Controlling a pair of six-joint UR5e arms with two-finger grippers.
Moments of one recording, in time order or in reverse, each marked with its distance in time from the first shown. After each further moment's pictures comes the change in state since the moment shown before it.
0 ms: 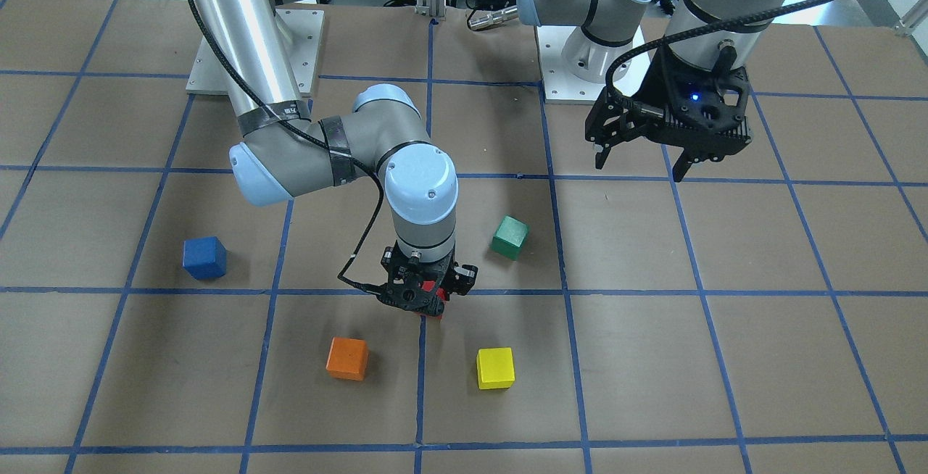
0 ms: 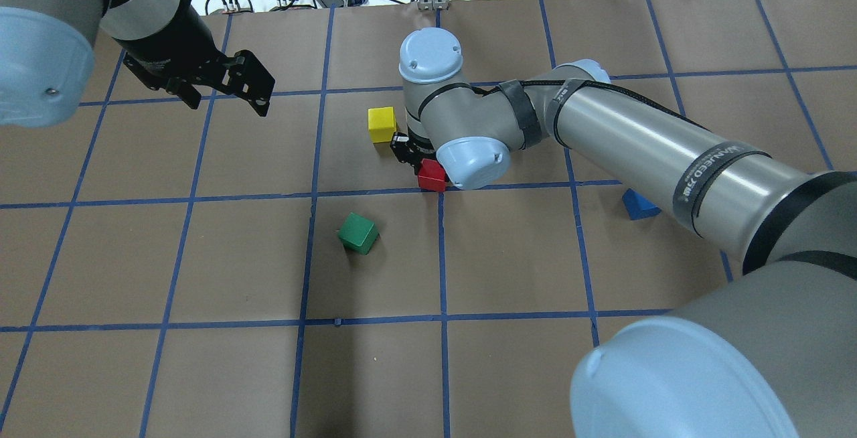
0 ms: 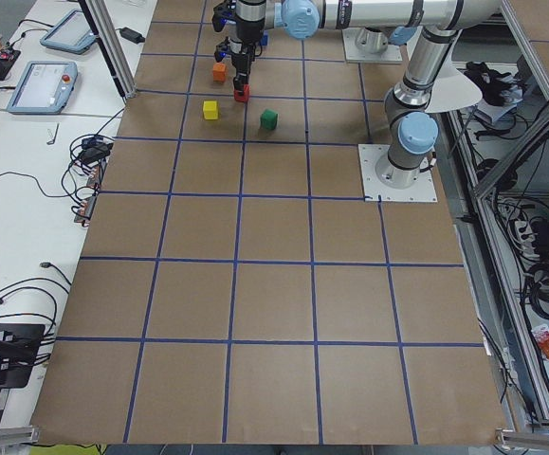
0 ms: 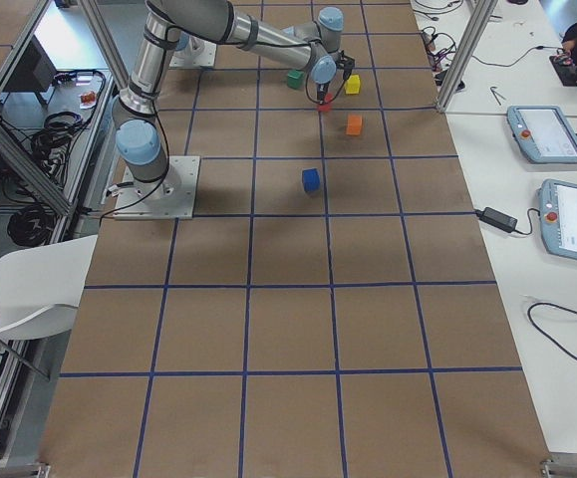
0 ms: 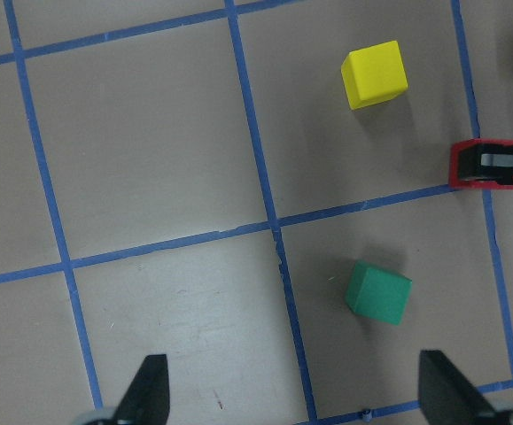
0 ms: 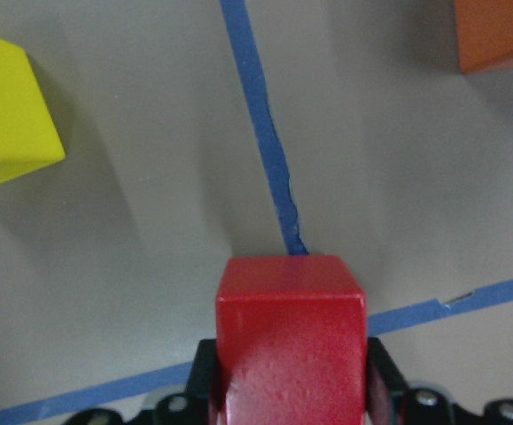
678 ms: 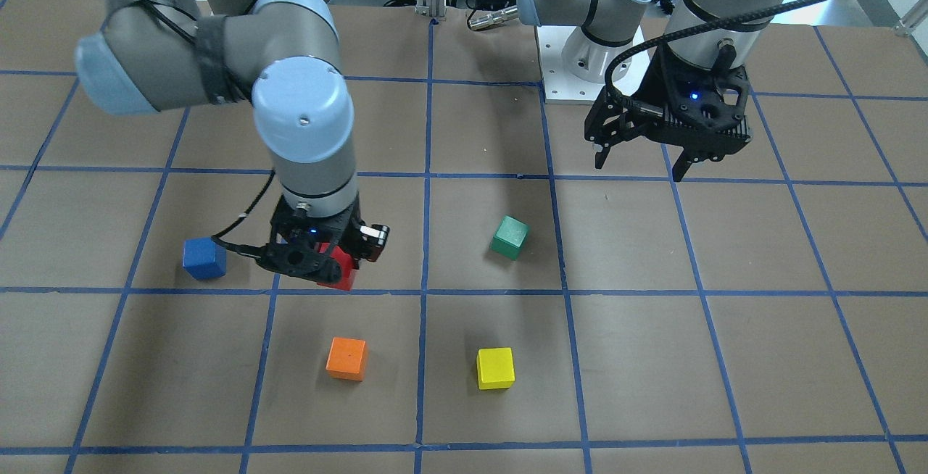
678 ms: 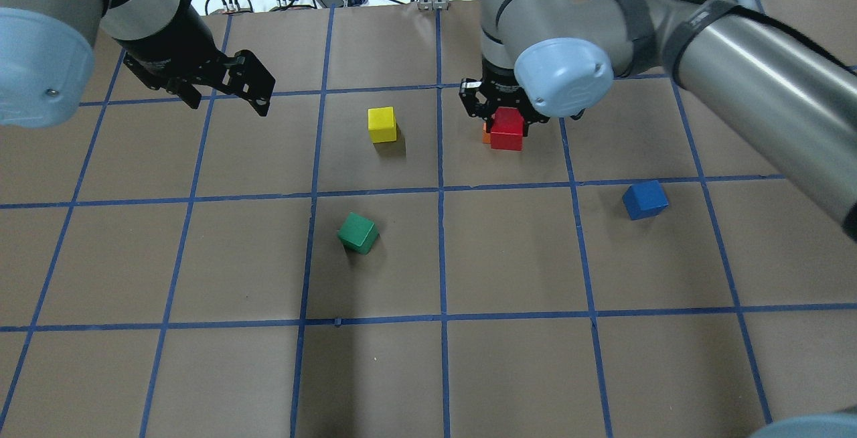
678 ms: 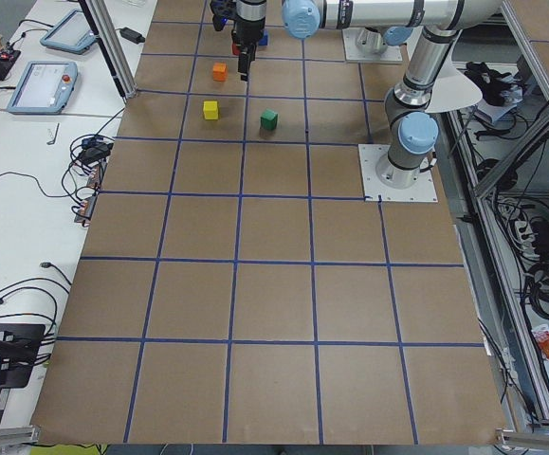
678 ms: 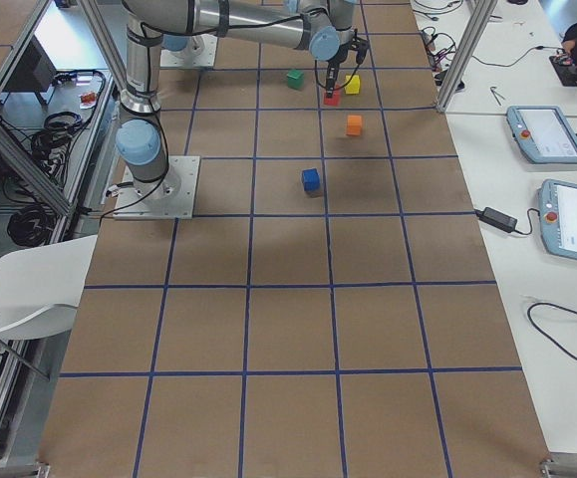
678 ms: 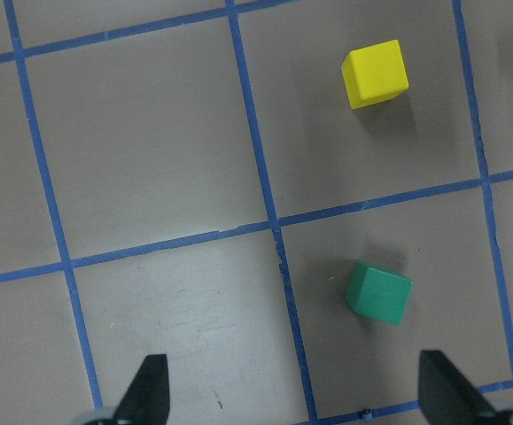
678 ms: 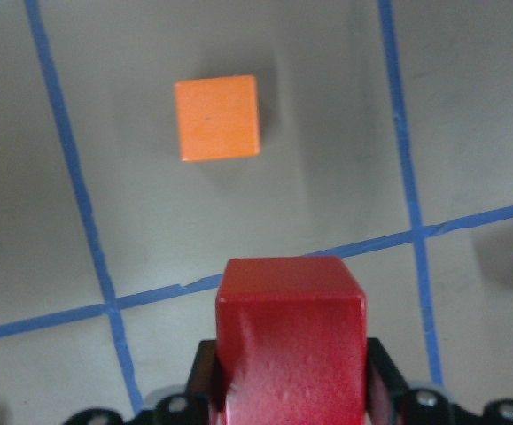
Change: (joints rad) left arm -0.001 0.001 0.001 0.001 -0.001 0.000; right arm -0.192 -0.244 -0.038 0.360 -0.082 -0.258
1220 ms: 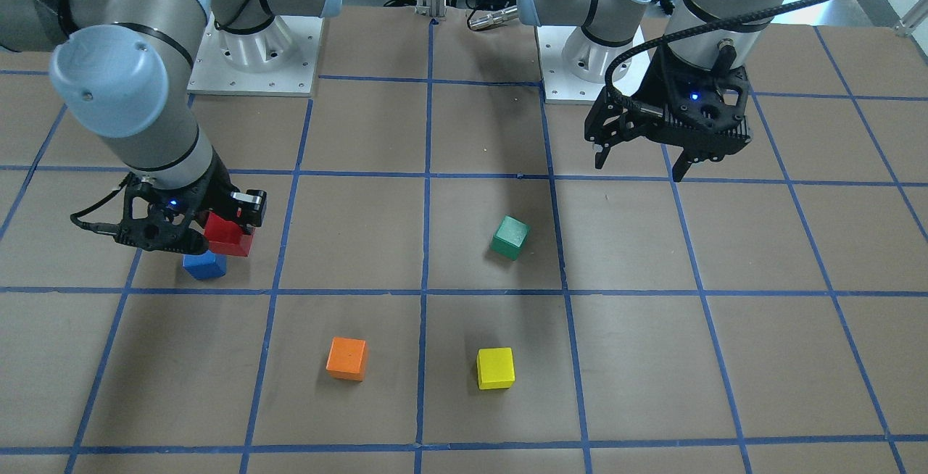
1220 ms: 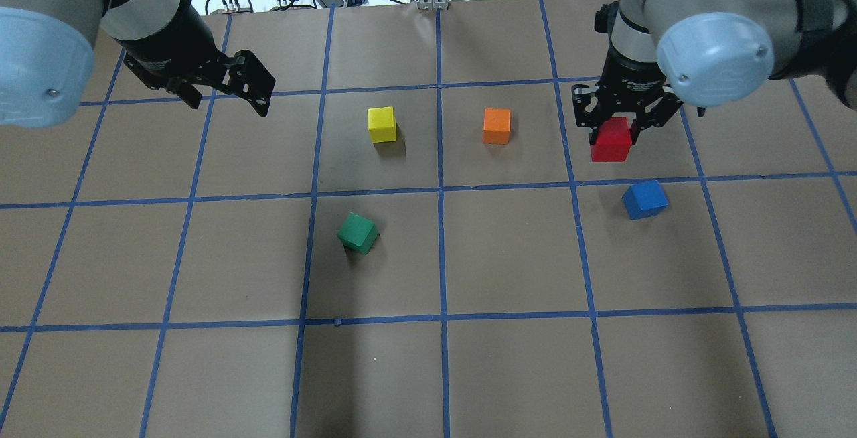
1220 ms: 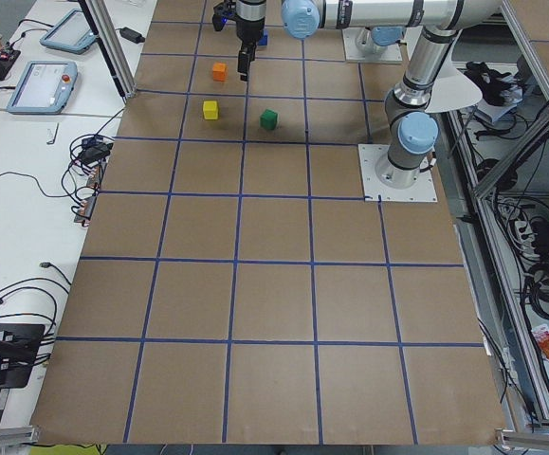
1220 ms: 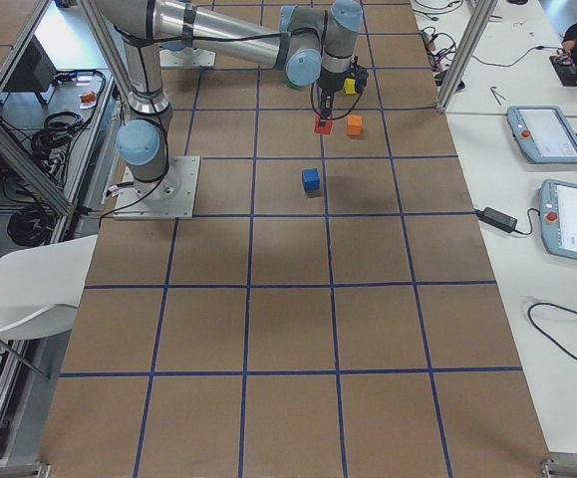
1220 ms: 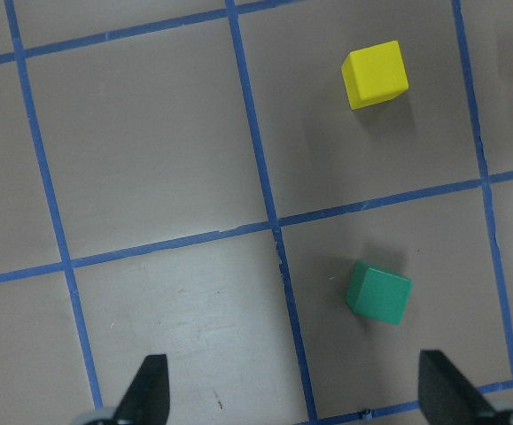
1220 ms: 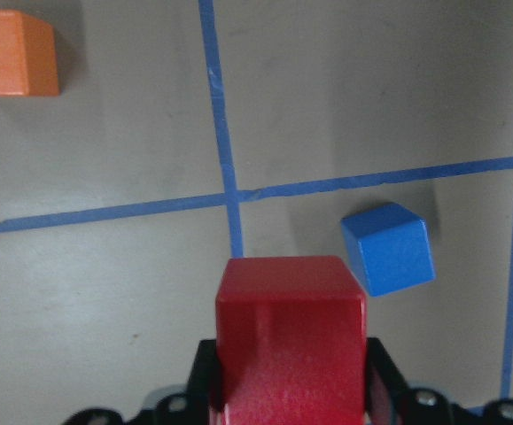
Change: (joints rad) left arm 0.000 0.000 -0.001 0.001 0.000 0.000; right arm -0.244 -0.146 0.169 0.056 0.001 -0.363
